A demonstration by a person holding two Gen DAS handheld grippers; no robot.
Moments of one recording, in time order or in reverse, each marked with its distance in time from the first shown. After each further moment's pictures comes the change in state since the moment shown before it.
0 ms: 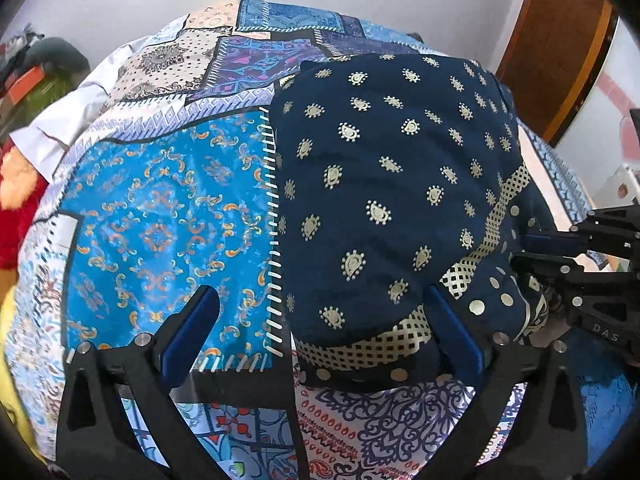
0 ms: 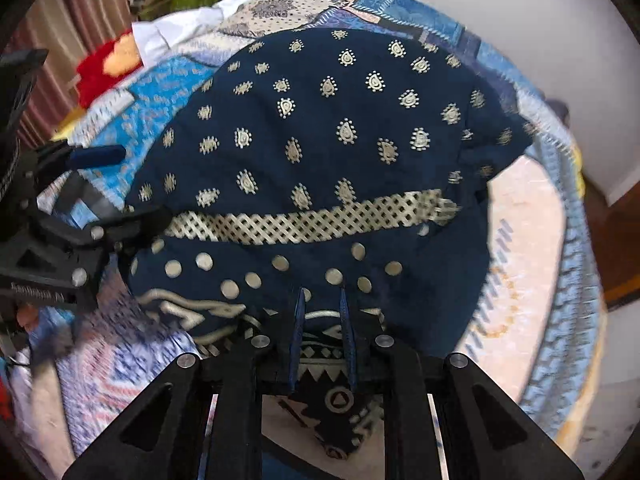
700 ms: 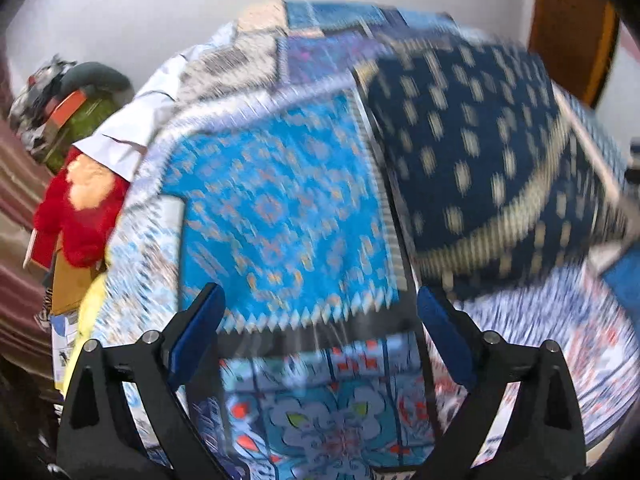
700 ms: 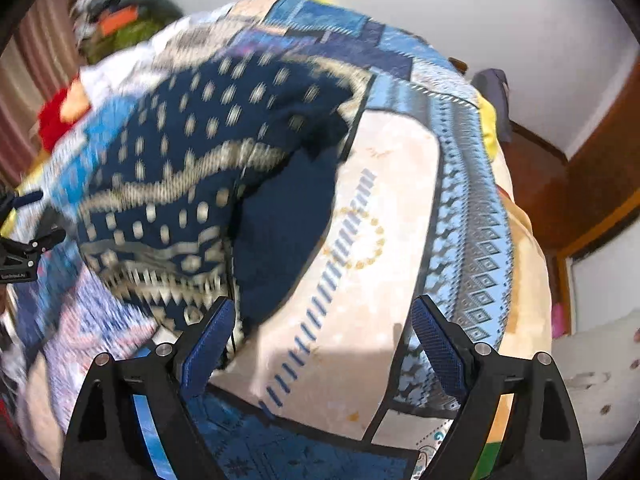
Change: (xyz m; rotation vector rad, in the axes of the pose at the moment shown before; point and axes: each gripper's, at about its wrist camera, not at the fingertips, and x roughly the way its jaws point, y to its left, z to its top) left arm -0.051 0.047 -0.019 0.067 0.002 0.227; right arm -0.055 -0.100 -0.044 0.231 -0.049 -0.047
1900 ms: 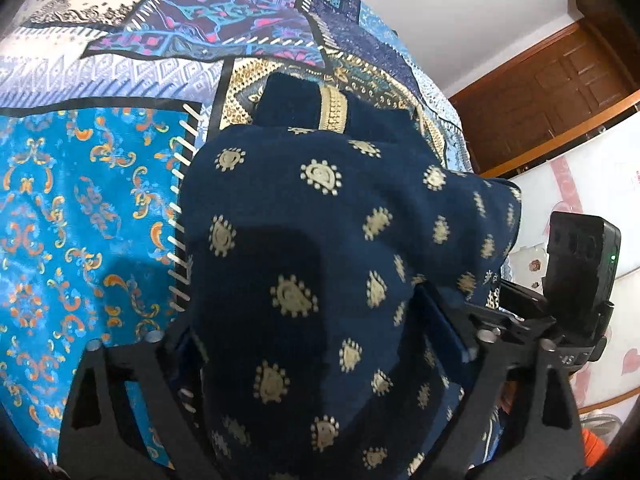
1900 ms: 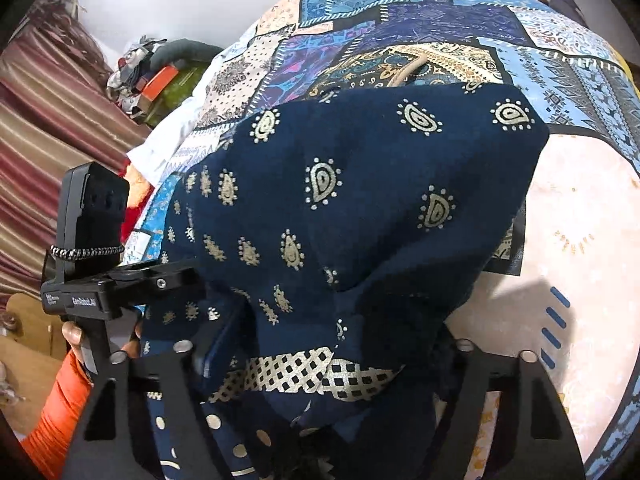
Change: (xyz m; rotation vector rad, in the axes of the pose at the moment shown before) left arm 0.139 -0.049 0.119 -0.311 0.184 -0.669; right arm 0.136 0.034 0.112 0.187 0.046 0.498
